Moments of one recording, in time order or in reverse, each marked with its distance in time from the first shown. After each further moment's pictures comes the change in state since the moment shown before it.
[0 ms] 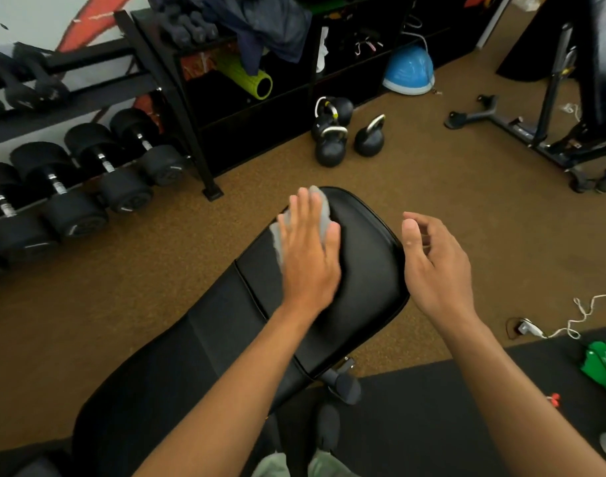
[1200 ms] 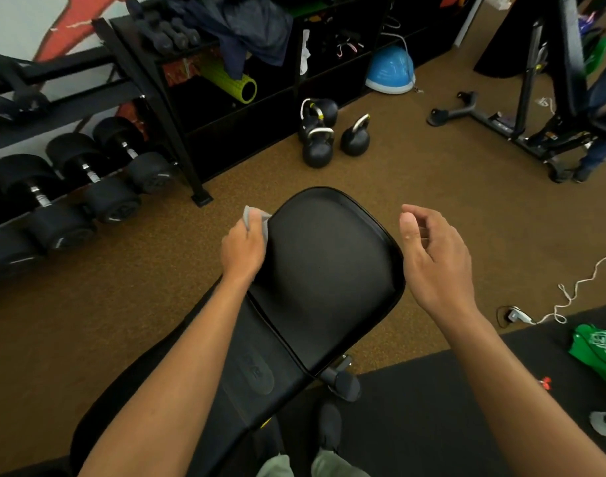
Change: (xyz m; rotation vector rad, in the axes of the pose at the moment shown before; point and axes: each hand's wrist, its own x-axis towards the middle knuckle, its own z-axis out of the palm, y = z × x) left_hand 0.046 -0.065 -0.053 -0.036 0.003 -0.508; right_hand -0.009 -0.012 -0.012 -0.025 0.054 -0.028
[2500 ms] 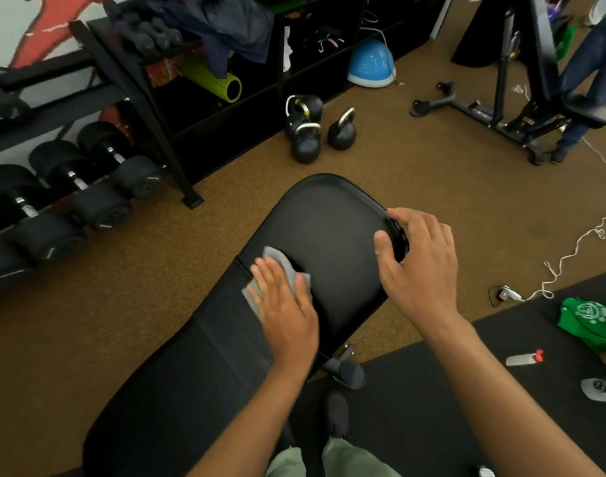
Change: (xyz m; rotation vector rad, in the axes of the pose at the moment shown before) left_hand -0.136 -0.063 0.040 0.068 0.046 0.264; right_hand -0.048 -0.009 0.027 -0.259 0.155 -0.114
